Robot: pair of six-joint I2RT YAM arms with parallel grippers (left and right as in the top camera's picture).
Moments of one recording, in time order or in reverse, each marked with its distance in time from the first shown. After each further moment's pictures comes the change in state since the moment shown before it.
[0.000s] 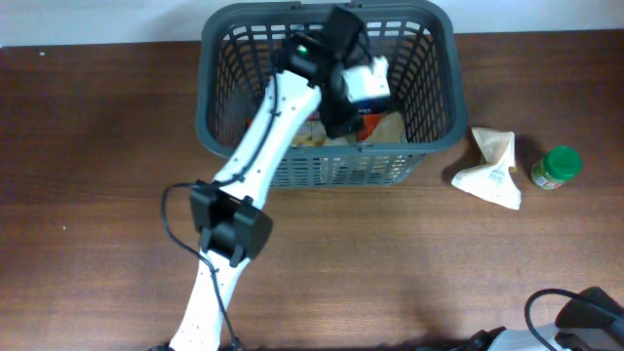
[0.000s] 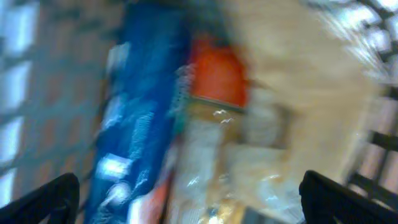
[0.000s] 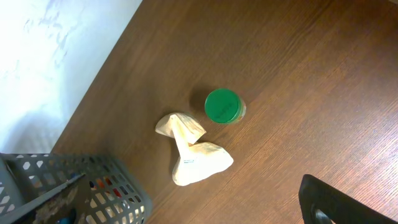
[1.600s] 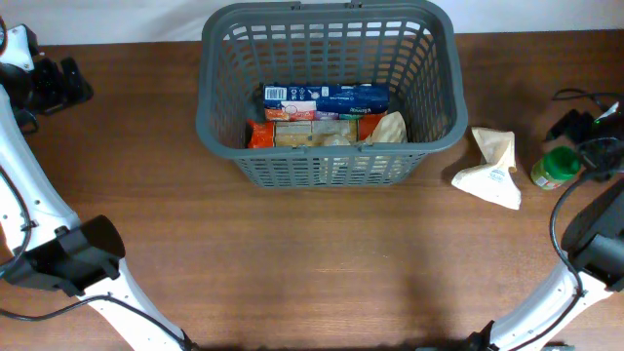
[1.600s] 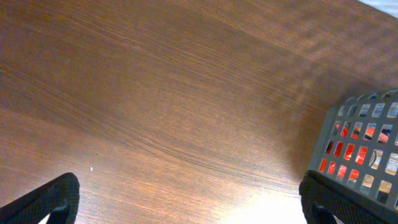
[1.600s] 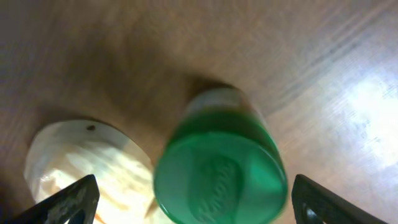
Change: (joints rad) left arm 0.964 -0.253 0.076 -0.339 0.023 -0.739; right arm 0.249 0.484 -0.316 0.374 0.212 0.067
